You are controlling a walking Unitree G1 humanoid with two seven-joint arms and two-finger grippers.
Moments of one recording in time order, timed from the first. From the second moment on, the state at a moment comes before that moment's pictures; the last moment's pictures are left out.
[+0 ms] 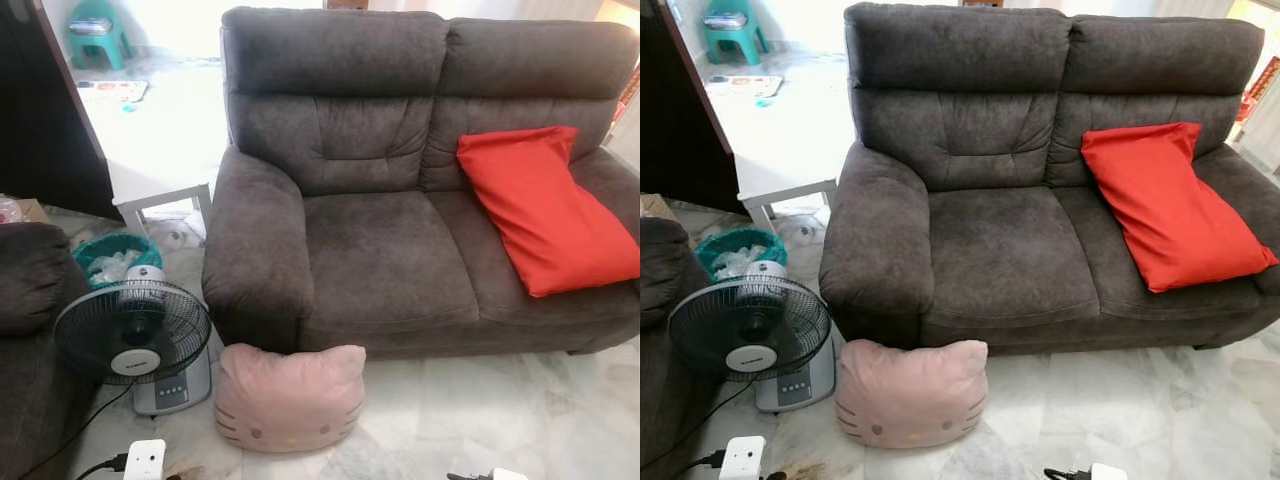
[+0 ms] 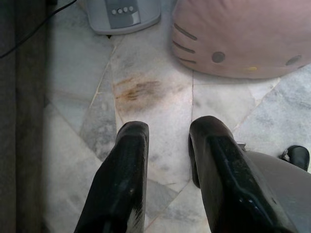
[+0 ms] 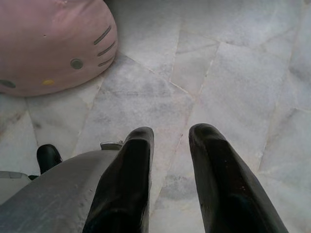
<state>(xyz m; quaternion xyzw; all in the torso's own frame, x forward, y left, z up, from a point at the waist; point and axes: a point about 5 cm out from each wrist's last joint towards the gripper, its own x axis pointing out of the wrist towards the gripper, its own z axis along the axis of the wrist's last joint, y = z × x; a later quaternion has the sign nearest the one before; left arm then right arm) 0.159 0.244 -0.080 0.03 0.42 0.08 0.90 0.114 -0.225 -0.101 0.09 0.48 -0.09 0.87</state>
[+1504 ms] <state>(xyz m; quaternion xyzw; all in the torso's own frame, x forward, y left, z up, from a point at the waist) 0.160 0.243 -0.080 0.03 0.43 0.08 0.90 0.120 -0.225 -0.099 0.07 0.48 -0.07 0.87</state>
